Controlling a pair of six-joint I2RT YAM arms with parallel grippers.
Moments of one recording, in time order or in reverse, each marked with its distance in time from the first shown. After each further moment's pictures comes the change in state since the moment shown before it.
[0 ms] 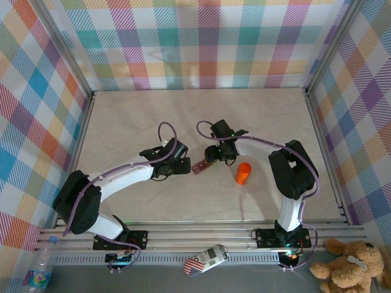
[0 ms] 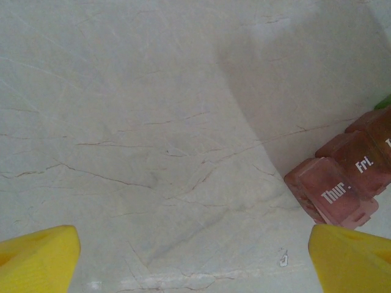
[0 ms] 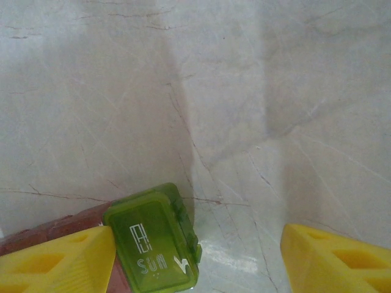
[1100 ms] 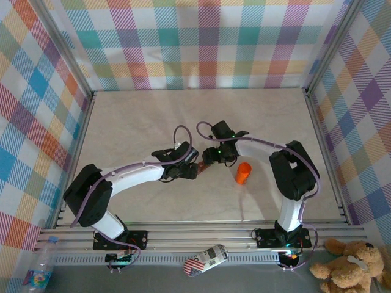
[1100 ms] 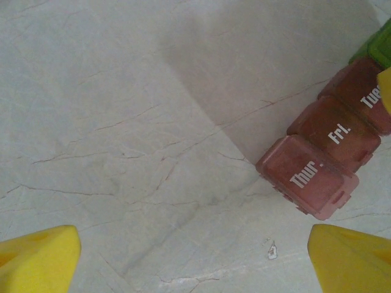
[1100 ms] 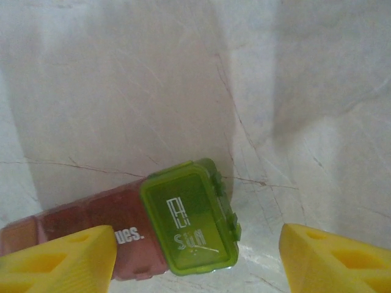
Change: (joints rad) left arm -0.092 0.100 0.058 -0.001 -0.045 0.117; right arm 0.003 -0.006 -0.023 0.010 -0.106 0.000
